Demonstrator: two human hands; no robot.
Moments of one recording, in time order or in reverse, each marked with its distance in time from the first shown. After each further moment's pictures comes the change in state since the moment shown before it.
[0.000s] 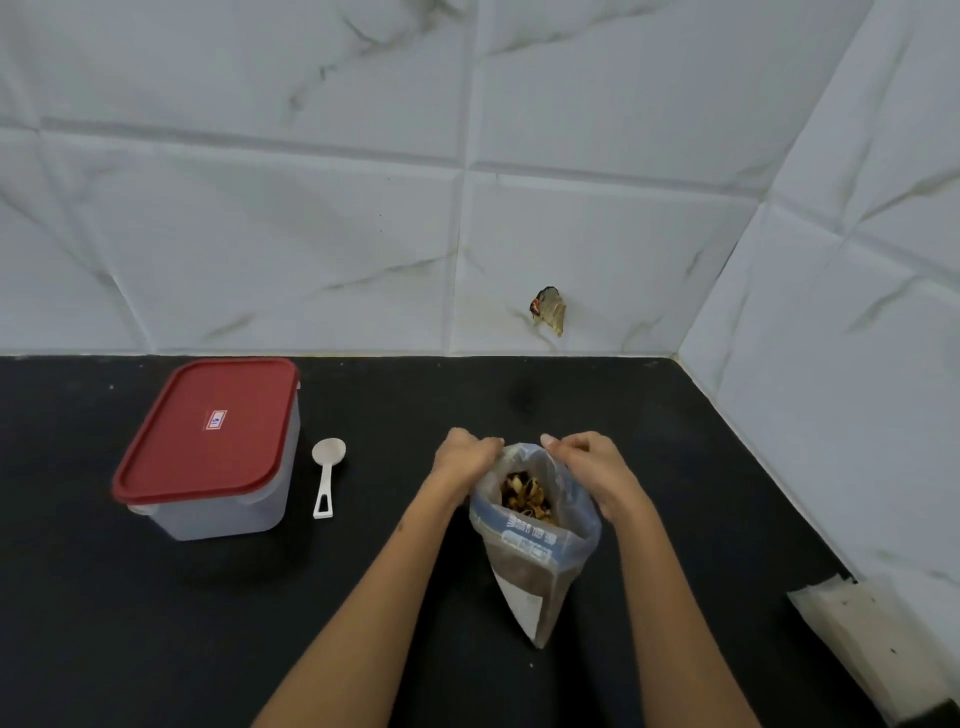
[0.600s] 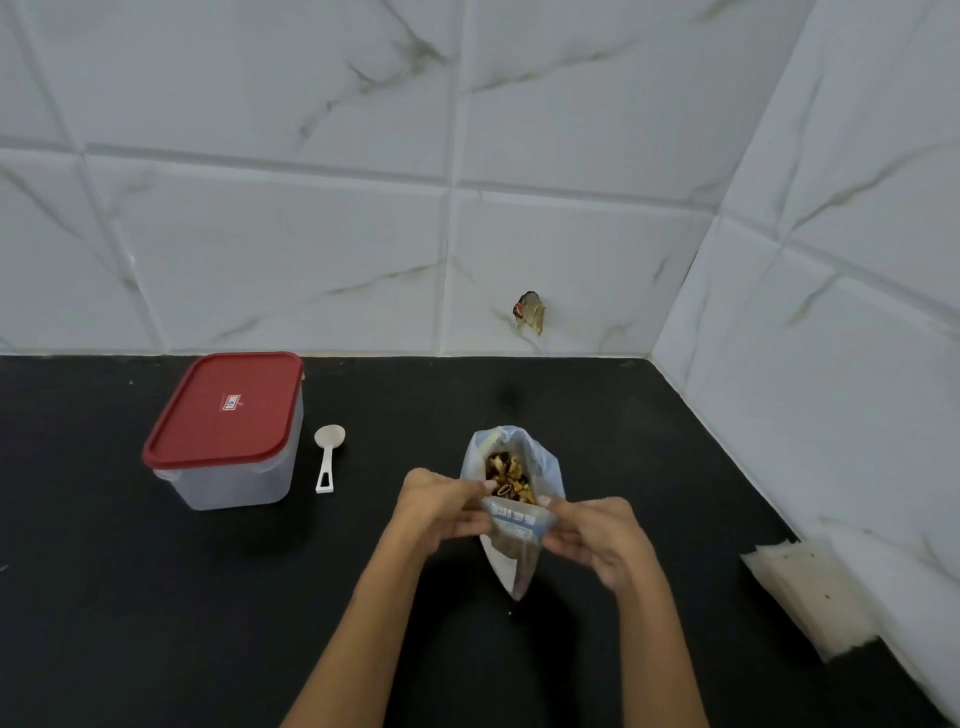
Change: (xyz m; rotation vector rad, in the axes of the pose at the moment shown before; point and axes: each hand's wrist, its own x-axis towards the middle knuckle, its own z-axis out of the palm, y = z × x) left_hand -0.099 -0.032 -0.004 -0.358 -0.058 -0.118; right_hand -0.100 0.041 -0.012 0.344 -0.037 0.204
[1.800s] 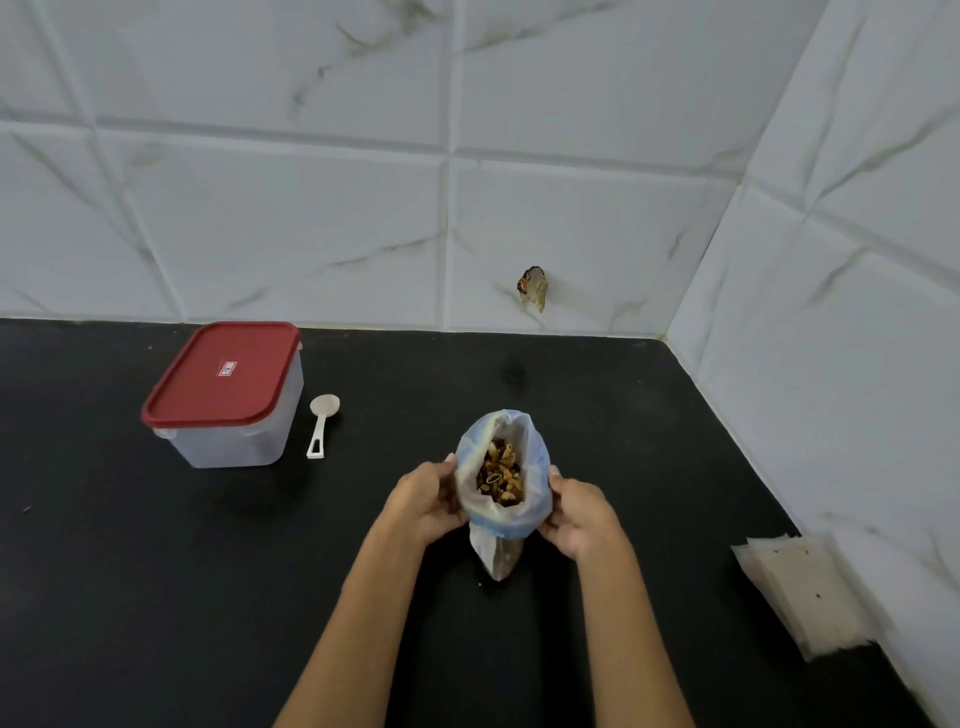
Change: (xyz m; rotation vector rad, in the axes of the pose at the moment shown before) left_hand 0.017 -0.027 0.027 -0.501 0.039 -0.131; right_hand 0.056 0.017 -0.011 0.291 -0.070 0.162
